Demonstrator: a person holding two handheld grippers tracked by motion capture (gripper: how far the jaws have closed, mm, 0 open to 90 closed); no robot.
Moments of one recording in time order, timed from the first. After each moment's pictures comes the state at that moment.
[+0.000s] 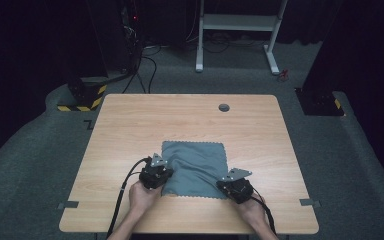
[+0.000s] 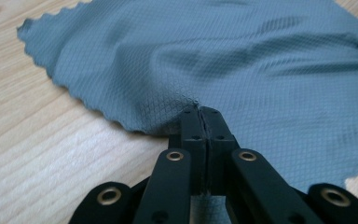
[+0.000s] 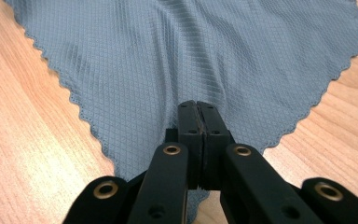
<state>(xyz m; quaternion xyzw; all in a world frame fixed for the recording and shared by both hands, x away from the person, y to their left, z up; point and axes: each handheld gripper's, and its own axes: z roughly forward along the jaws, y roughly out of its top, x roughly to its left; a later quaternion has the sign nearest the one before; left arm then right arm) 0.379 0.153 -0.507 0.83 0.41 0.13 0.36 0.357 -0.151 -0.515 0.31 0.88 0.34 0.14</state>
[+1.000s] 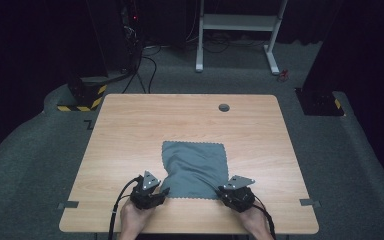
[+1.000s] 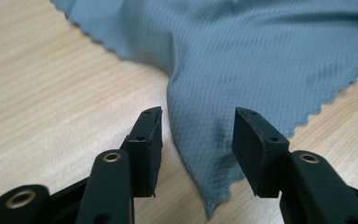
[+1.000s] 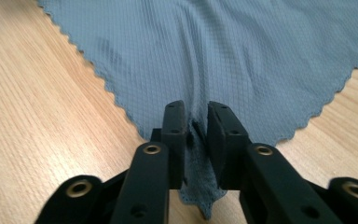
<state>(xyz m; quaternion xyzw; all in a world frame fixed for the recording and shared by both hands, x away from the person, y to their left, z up) 0.316 0.167 -0.518 0.81 0.43 0.17 0.35 0.333 -0.153 -0.515 0.31 0.87 0.35 0.14</state>
